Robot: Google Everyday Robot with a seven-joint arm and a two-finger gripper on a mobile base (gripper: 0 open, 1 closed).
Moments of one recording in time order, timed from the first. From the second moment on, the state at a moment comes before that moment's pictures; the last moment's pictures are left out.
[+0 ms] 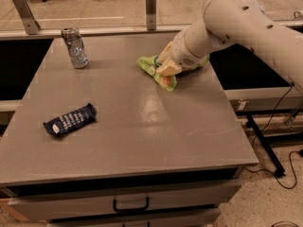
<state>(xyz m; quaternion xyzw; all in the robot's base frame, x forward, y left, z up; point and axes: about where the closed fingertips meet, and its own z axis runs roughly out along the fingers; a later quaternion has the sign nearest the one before) 0.667 -0.042 0.865 -0.66 0.66 0.02 0.36</state>
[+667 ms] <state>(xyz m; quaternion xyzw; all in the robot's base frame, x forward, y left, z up) 0.657 -0.029 0.874 -0.68 0.63 0.01 0.38</state>
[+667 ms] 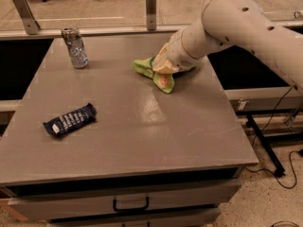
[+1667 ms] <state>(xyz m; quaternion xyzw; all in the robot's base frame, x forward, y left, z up) 0.556 -0.050 0.897 -0.73 0.56 0.10 0.38</state>
